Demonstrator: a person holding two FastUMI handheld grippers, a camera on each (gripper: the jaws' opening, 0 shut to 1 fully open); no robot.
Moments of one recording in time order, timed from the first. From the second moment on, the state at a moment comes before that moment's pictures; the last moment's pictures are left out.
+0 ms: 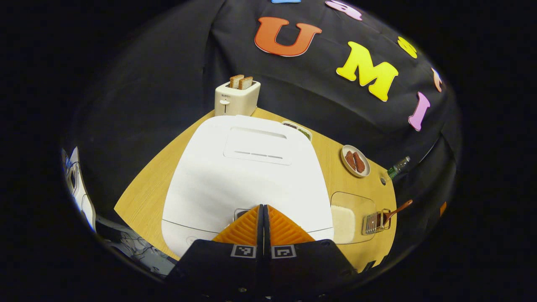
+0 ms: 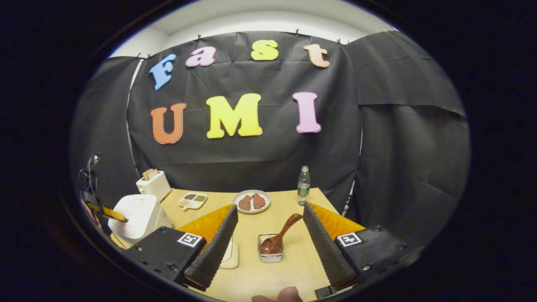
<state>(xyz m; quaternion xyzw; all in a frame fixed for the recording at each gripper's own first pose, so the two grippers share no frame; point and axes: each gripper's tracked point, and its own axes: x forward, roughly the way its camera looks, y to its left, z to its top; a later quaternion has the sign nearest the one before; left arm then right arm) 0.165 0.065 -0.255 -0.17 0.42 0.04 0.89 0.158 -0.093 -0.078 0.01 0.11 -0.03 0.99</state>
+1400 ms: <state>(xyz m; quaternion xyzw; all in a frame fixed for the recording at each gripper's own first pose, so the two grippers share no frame) 0.192 0.087 -0.012 -0.09 0.07 0.06 0.99 0.114 -0.121 -0.028 -0.01 0.05 -0.04 1.00</state>
